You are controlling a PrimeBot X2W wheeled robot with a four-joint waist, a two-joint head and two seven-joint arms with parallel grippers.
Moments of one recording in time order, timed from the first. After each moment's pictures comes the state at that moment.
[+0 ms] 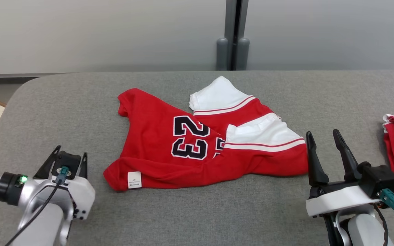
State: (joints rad) left arm -0.46 0.39 -0.53 0.74 -0.16 0.17 -0.04; right arm -0.20 -0.06 0.11 0.30 0.19 0.13 -0.26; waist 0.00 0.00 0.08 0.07
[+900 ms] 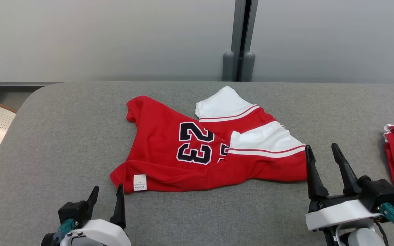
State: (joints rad) left arm -0.12 0.14 -0.28 0.50 -0.47 0.10 -0.25; right arm -0.11 -0.06 0.11 0.24 0.21 0.13 -0.25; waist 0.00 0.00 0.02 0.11
